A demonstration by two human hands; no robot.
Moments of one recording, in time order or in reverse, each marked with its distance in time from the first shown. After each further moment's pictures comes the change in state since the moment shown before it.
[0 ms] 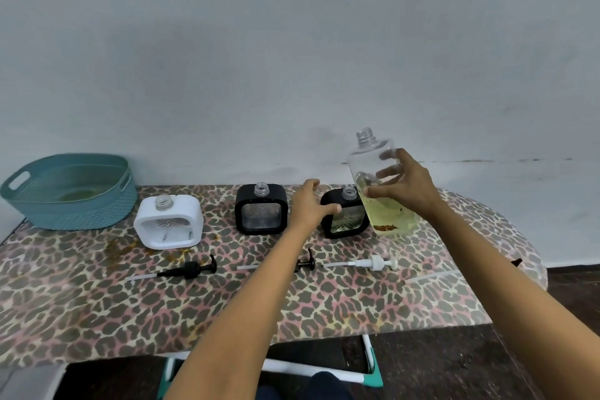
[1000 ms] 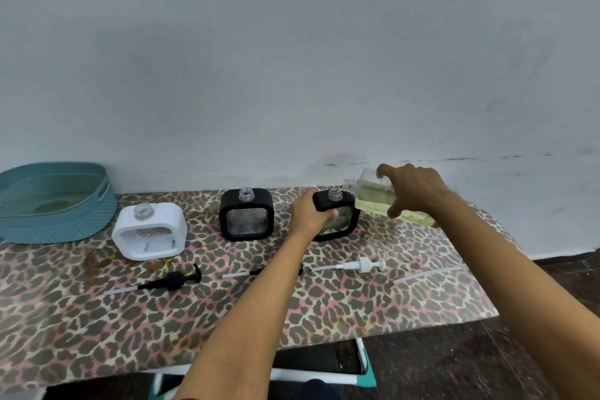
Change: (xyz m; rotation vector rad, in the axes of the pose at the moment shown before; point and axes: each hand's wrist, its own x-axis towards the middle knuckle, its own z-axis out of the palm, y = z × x) left_hand 0.006 -0.001 0.033 0.035 -0.006 0.001; right_hand 0.012 0.004 -0.030 -1.062 -0.284 -0.007
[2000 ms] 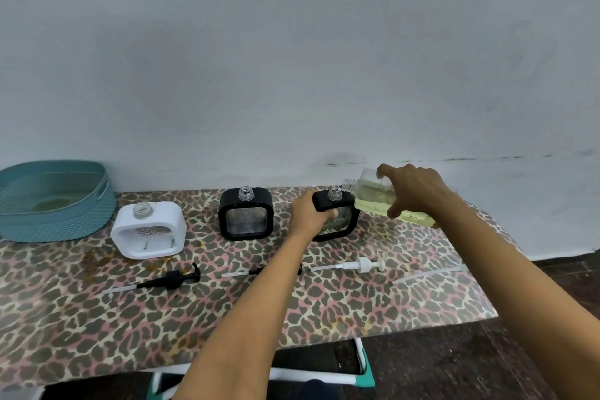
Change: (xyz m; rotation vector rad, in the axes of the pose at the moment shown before) left_hand -0.002 0.002 -0.001 -0.019 -0.002 -0.001; right_hand 0.000 0.000 0.001 0.009 0.009 0.000
